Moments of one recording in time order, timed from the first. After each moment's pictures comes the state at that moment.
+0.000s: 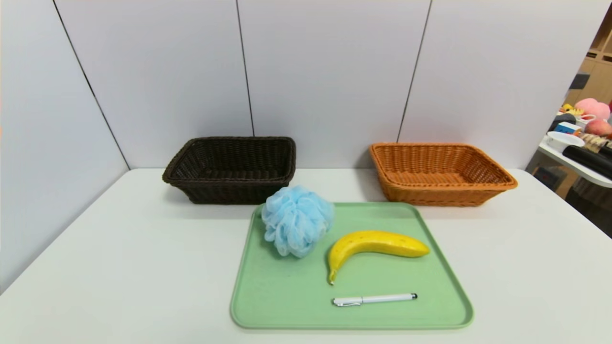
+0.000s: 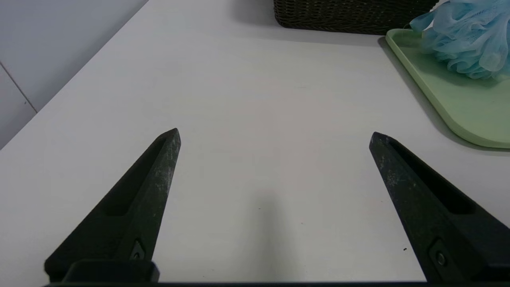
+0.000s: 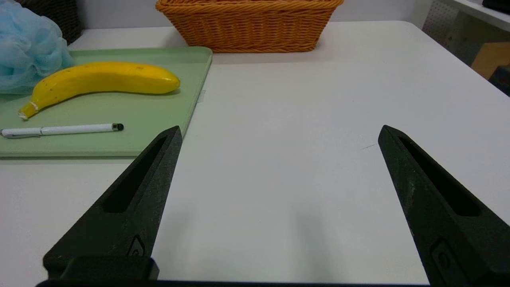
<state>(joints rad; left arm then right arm) -0.01 0.00 -0.02 0.04 0.03 -0.08 0.00 0.00 0.00 0.00 0.00 0.02</state>
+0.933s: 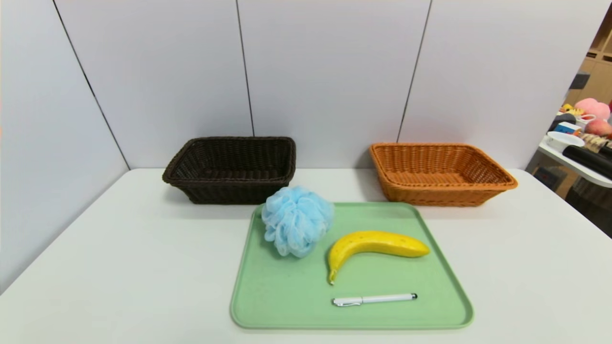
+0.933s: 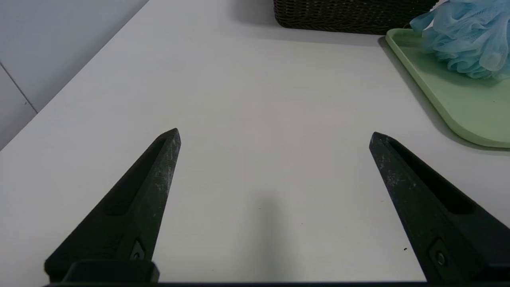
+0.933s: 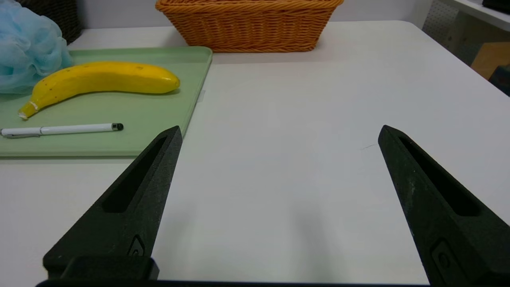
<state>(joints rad) -0.01 0.00 -0.02 0.04 0.03 -0.08 0.00 0.00 0.00 0.00 0.00 0.02</state>
